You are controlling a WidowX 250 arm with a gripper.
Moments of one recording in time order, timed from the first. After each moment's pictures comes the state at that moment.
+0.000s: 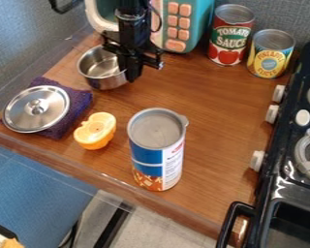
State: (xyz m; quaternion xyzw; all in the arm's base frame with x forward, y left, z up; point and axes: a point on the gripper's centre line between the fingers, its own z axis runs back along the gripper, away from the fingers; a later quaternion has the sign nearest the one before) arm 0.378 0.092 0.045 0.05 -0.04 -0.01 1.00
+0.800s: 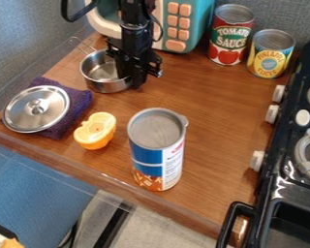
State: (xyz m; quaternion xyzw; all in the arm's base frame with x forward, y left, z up) arm 0.385 0.093 0.029 0.04 -0.02 -0.04 1.00
